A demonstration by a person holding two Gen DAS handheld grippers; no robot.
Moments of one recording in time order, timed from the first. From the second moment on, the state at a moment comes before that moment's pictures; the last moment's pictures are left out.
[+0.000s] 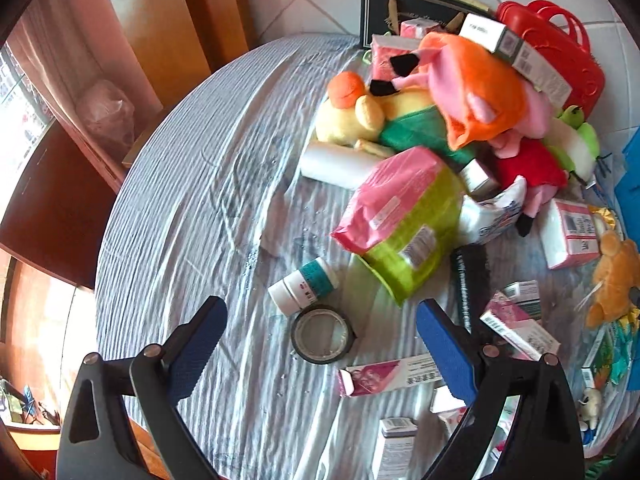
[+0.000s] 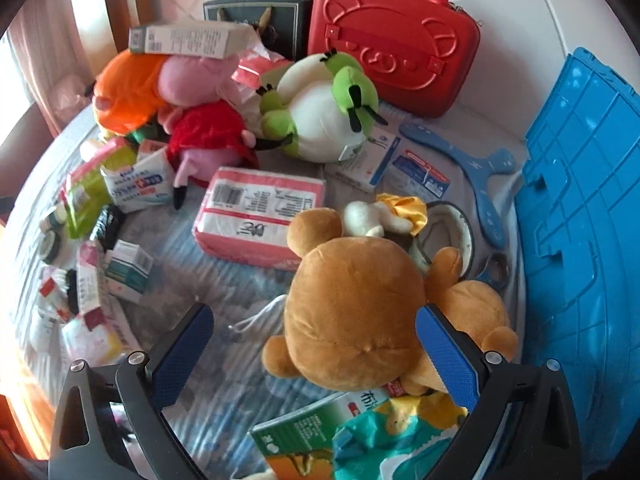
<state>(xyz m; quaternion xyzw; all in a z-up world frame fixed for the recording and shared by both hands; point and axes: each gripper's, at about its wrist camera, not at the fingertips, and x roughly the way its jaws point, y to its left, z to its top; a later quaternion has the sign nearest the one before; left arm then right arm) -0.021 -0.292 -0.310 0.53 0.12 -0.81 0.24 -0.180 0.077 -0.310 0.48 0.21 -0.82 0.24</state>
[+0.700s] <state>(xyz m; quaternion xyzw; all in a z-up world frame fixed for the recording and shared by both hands) -0.049 -0.342 -0.403 0.56 0.19 -0.76 0.28 -0.213 0.071 -0.360 0.46 0.30 -0.82 0.16</state>
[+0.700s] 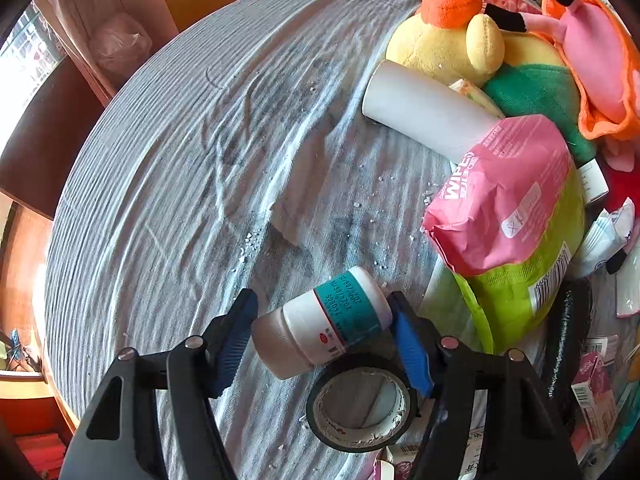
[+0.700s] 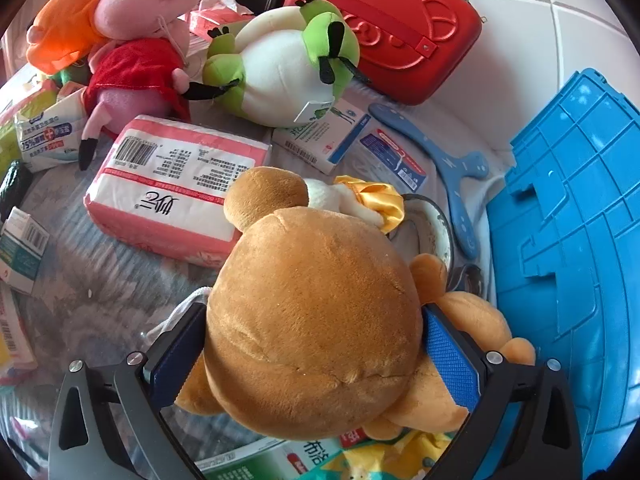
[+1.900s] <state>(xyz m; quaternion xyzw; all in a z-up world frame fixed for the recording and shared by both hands) -0.029 -0.316 -0.314 0.50 0.16 -0.80 0.29 -0.181 0.101 -0.267 0.42 0.20 -0.86 0.20</state>
